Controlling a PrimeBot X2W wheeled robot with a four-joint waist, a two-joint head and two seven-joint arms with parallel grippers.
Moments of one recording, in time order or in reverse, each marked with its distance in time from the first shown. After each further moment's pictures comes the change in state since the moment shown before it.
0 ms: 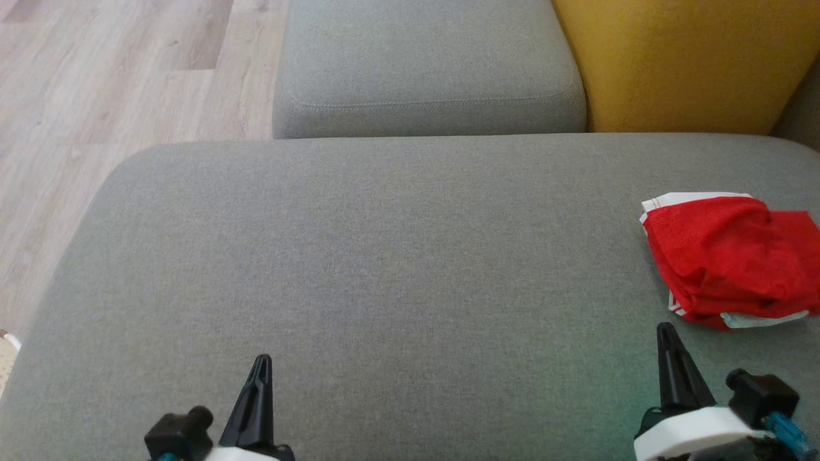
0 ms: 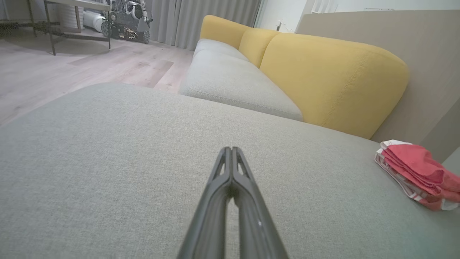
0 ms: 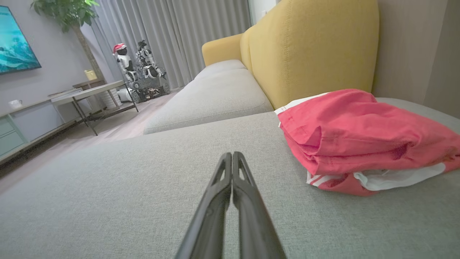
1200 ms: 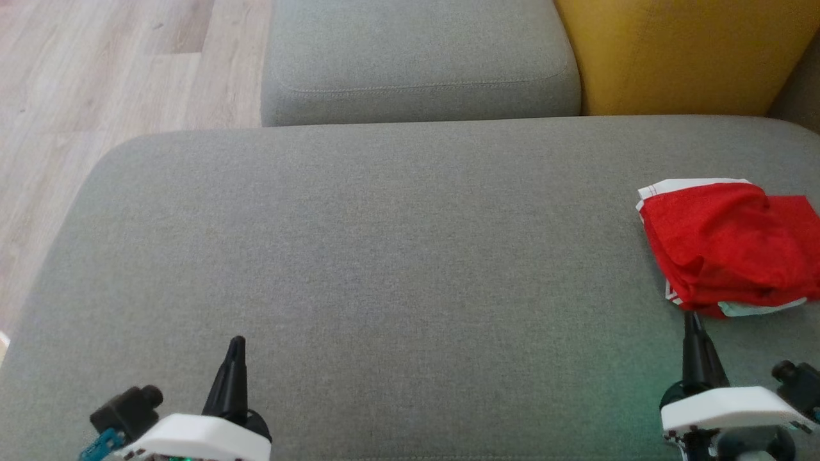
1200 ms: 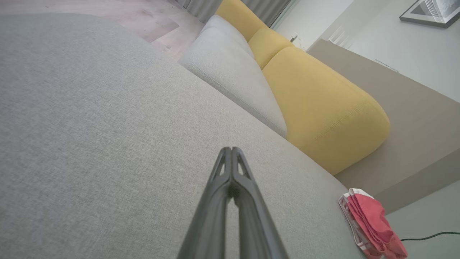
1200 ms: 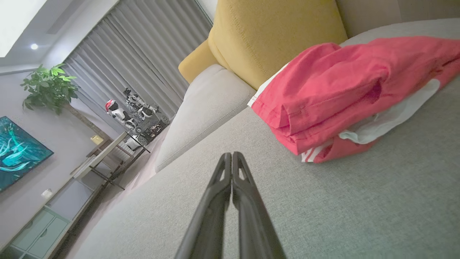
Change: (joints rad) left arm -0.081 0.008 0.064 0.059 -0.418 -0.056 0.084; right arm -0.036 0.000 -0.035 -0.012 0.424 0.000 0.099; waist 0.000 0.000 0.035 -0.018
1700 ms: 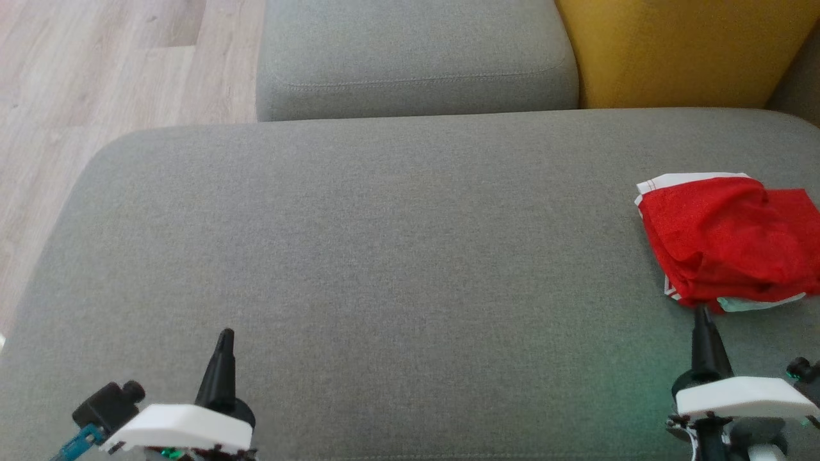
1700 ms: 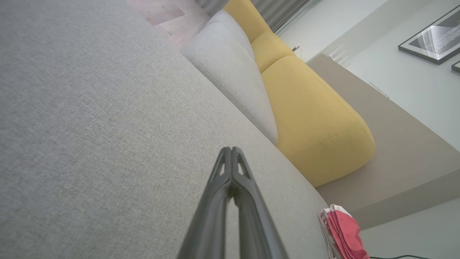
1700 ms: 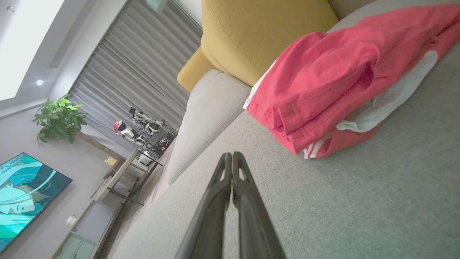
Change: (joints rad) left arm -0.028 0.001 0.032 0.019 -0.159 -0.023 0.039; right arm -0.023 0.000 -0.018 -0.005 0.167 0.000 0.043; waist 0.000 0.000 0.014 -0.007
